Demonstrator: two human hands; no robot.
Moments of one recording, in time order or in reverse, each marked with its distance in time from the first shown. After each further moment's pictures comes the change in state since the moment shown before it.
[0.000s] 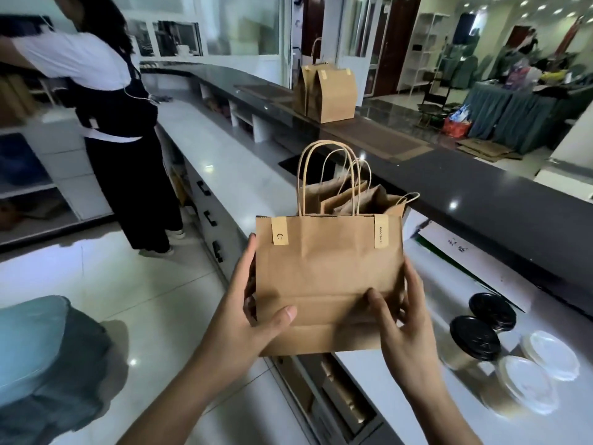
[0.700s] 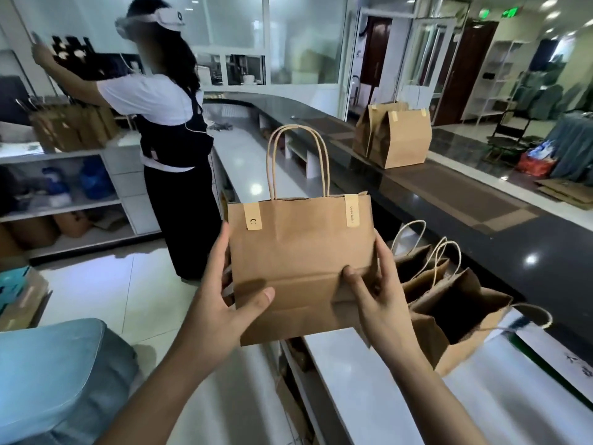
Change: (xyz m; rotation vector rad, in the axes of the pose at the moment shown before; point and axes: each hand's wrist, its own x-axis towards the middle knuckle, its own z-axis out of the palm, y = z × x) left_hand 0.179 -0.013 -0.114 0.059 0.314 0.051; right_hand 0.237 -0.008 0.162 0.165 -0.254 -0.094
